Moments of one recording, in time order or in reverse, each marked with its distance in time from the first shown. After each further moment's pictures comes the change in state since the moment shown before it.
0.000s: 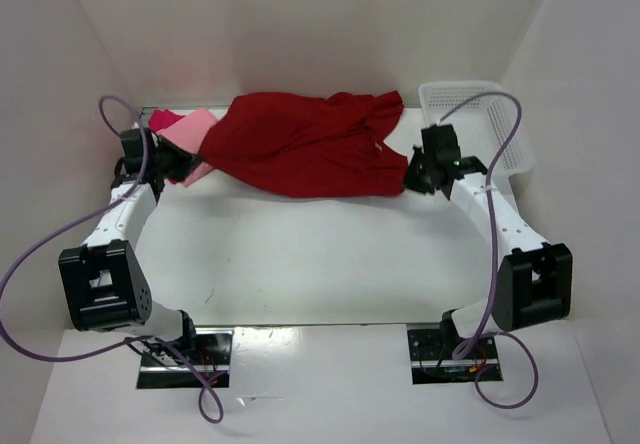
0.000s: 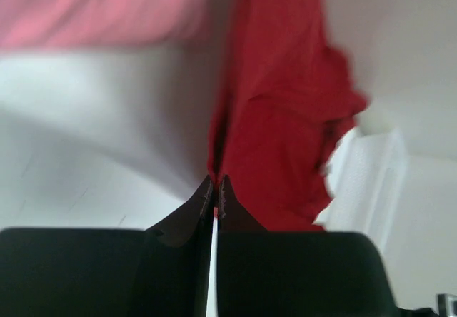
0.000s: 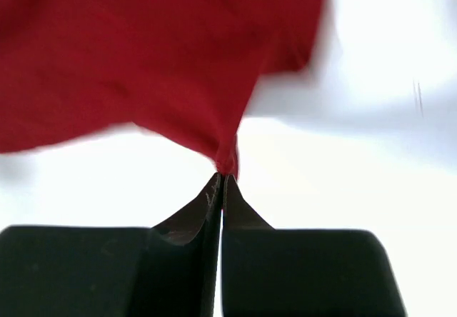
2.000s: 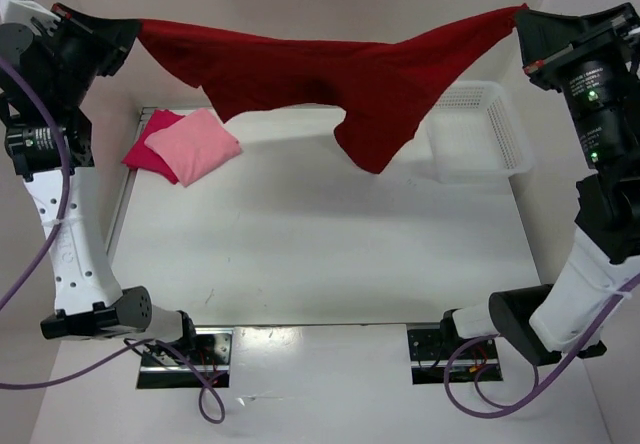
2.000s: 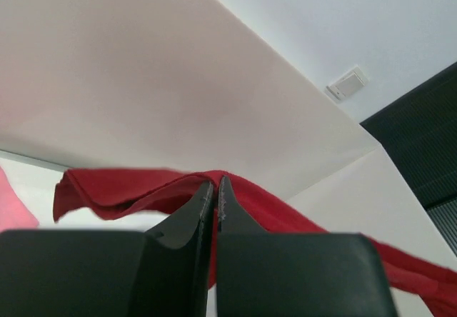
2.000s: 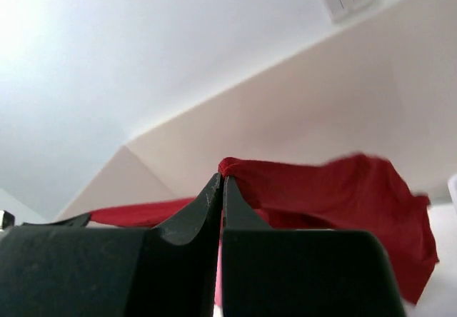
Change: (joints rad) left arm 0.018 -0.056 0.935 -0.373 0.056 0.089; right arm -0.077 -0.018 1.333 -0.352 -0.042 0.095
